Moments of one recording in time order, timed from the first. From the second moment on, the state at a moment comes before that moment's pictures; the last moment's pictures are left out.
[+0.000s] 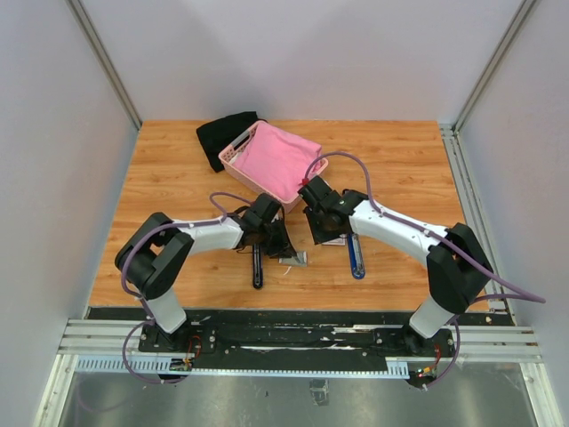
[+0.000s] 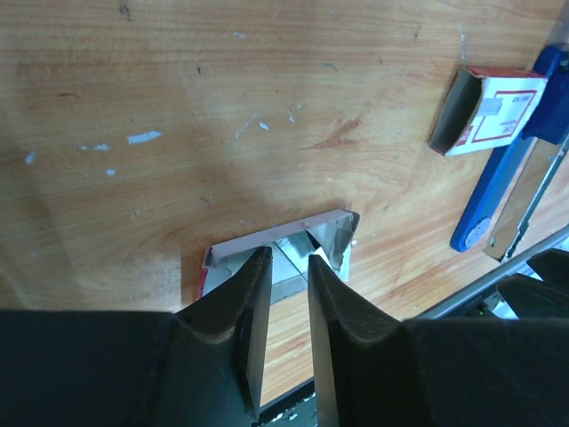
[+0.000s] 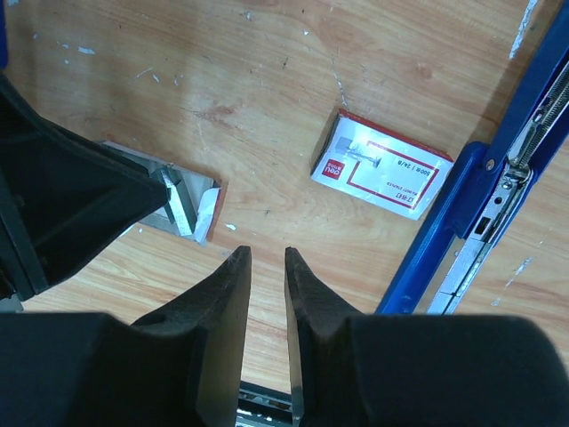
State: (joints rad) left arm -0.69 1.70 0.85 -0.12 0.23 -0.97; right arm 0.78 1.63 1.20 -0.71 0.15 0.42
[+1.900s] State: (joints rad) left arm -0.70 1.02 0.60 0.08 0.21 -0.88; right arm 0.56 1.18 1.00 -0.32 -0.58 0.51
